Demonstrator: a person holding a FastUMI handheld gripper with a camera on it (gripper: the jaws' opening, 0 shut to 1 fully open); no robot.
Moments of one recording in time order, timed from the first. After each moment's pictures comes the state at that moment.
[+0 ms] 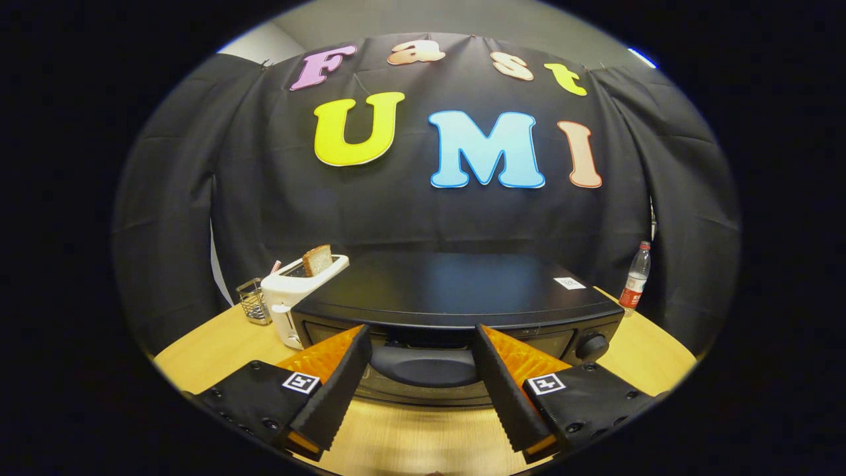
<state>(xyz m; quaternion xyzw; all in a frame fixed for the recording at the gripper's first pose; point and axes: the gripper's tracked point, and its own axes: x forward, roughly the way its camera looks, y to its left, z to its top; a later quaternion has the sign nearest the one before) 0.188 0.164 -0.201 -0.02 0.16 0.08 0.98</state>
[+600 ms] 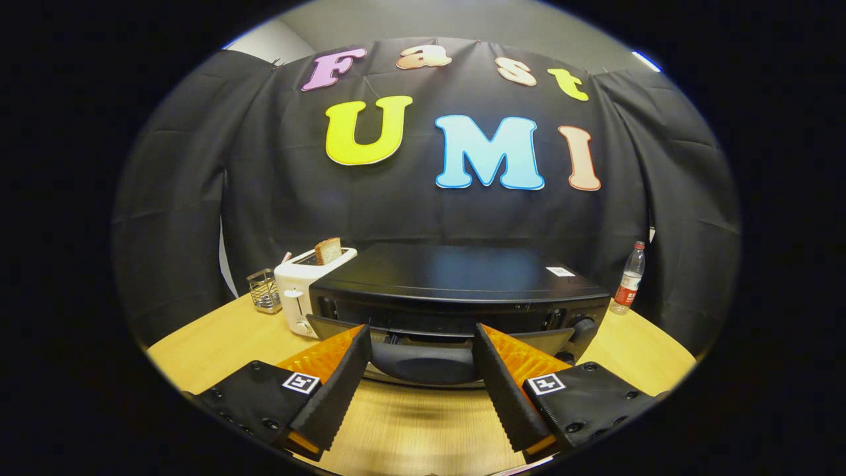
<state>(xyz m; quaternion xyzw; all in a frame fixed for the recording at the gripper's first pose) 0.142 0.162 -0.212 -0.03 0.16 0.09 0.98</state>
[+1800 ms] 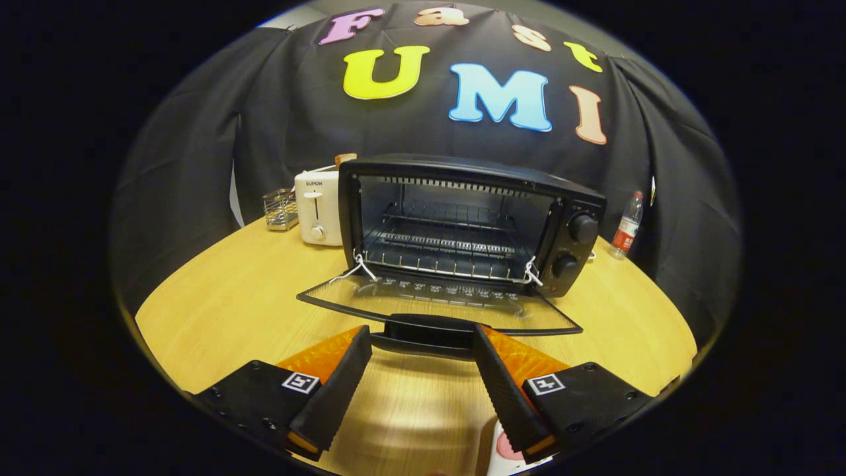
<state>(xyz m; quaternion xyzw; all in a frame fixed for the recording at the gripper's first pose) 0.048 0.160 -0.303 -0.06 0.31 0.09 0.94</state>
